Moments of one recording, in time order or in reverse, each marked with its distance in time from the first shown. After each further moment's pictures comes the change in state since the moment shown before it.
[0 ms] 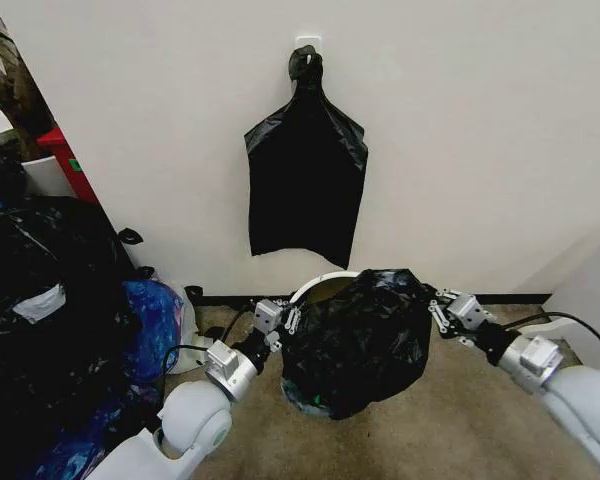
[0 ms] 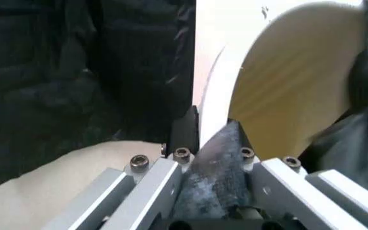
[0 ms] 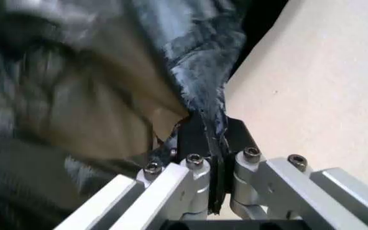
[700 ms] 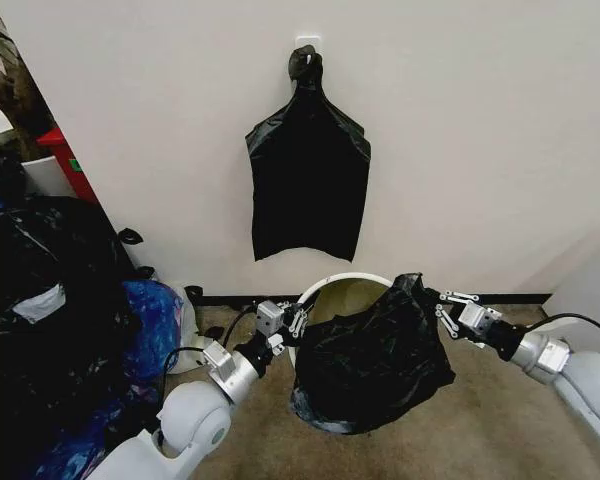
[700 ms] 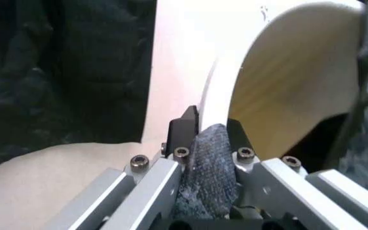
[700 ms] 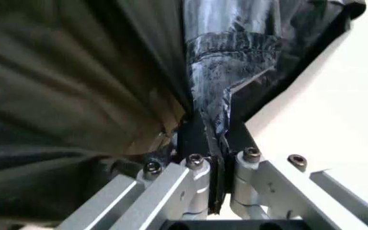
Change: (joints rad) left arm 0.012 0.000 -0.005 -0.001 -0.127 -0.039 0.135; right arm 0.185 0.002 -0.134 -0.210 -0.100 0.383 -0.084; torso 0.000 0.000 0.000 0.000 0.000
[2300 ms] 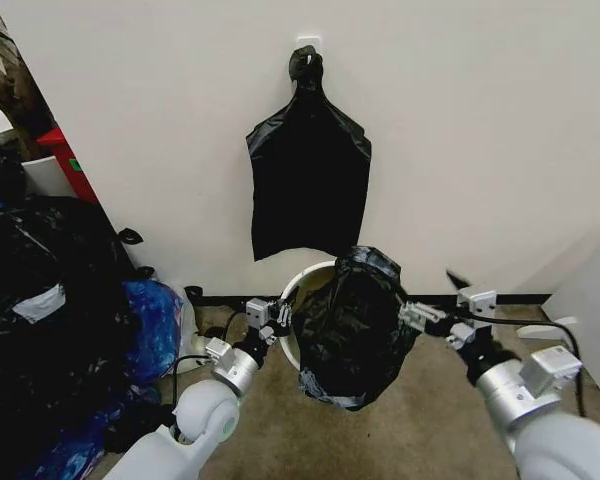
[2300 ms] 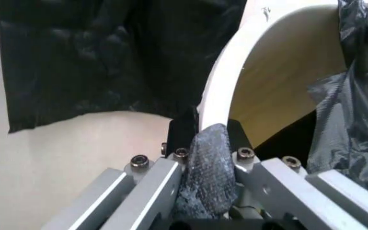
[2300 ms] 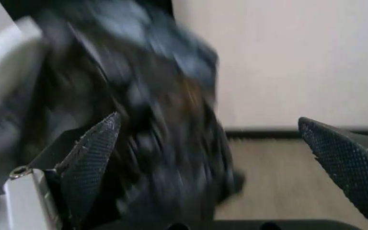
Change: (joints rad) left arm -0.035 -0.078 0.007 0.158 -0.023 -0.044 -0.157; right arm -0.285 0.105 -0.064 0.680 0.612 -0.838 0.971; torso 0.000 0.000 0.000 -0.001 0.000
